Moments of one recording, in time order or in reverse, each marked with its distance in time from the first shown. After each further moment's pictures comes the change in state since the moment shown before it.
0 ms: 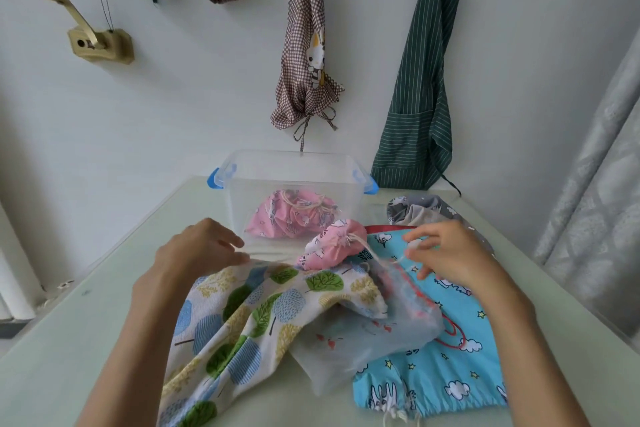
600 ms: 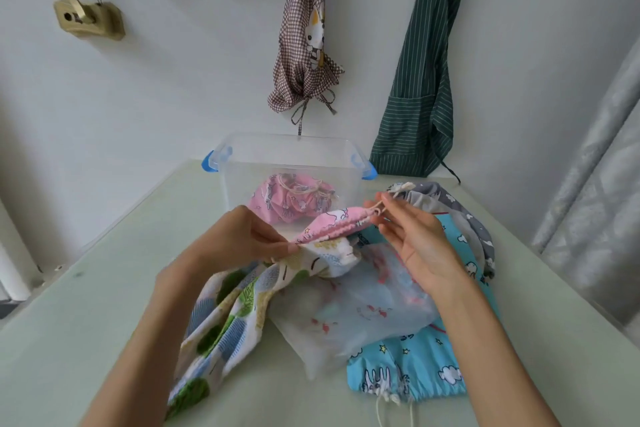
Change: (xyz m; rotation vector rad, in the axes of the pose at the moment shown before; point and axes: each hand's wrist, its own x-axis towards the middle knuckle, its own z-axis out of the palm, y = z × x) left_hand -0.002 0.028 0.029 -0.366 -0.164 0.398; right_hand 0.007 -0.011 0.040 1.122 -0.116 -0.023
